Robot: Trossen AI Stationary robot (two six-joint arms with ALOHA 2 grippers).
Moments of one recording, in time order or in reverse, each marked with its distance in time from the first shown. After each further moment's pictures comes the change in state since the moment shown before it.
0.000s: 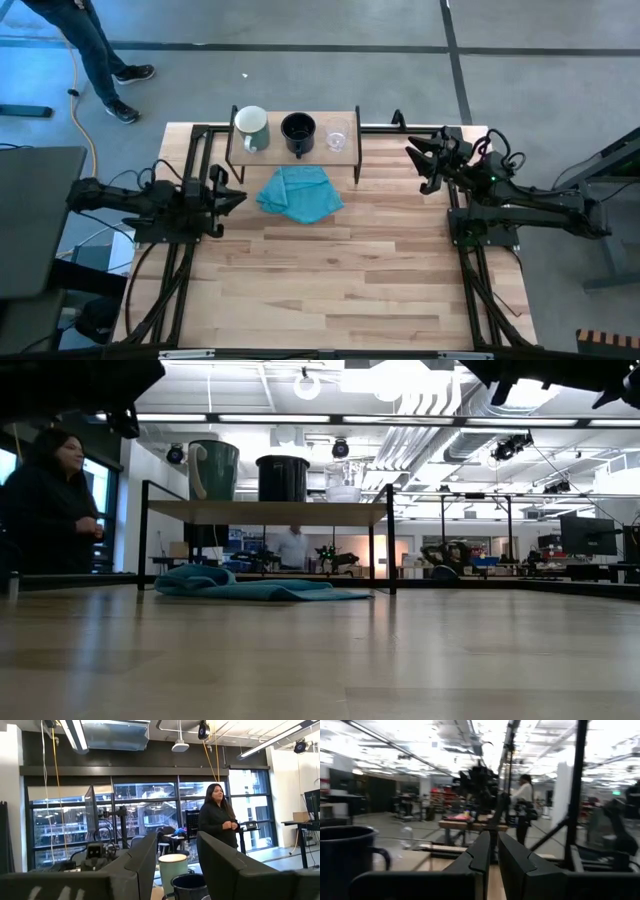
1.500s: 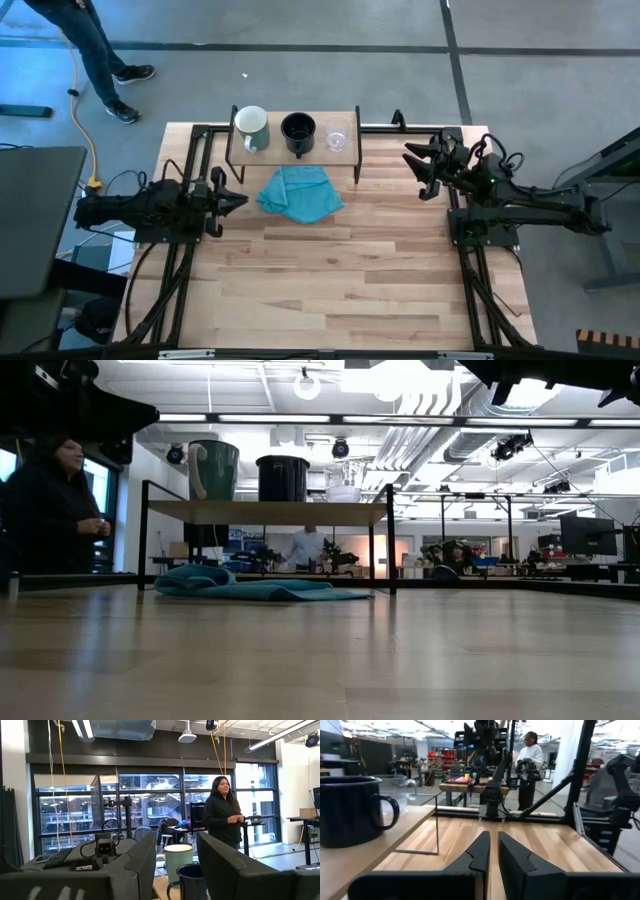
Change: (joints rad) left arm 0.150 -0.198 0.013 -0.437 0.161 -0.050; right arm 0.061 -0.016 0.000 -0.061 0.022 -0.045
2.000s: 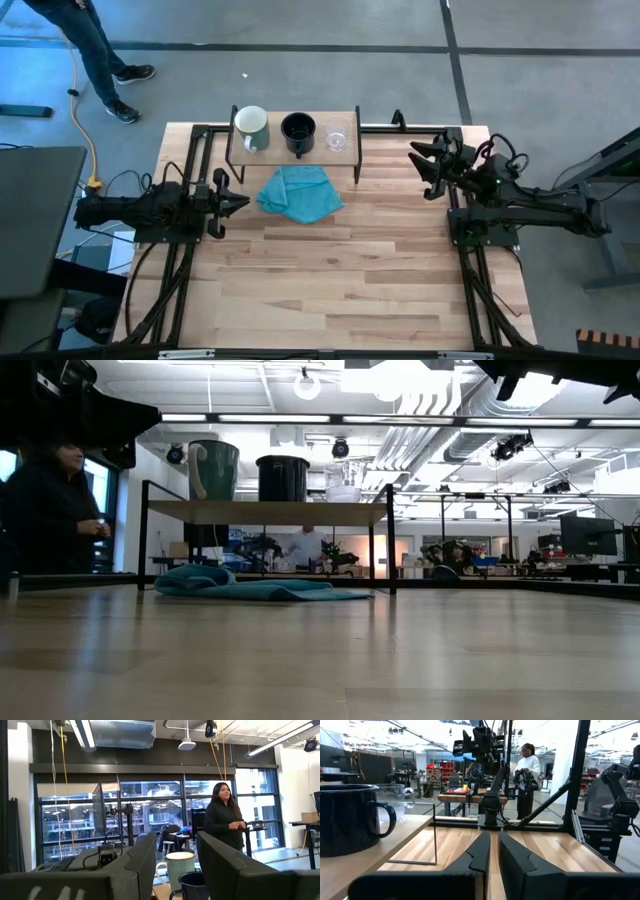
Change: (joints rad) left arm 0.000 0.000 -0.075 0.141 0.009 0.016; right arm 0.000 -0.037 0.000 -0.002 0.000 0.018
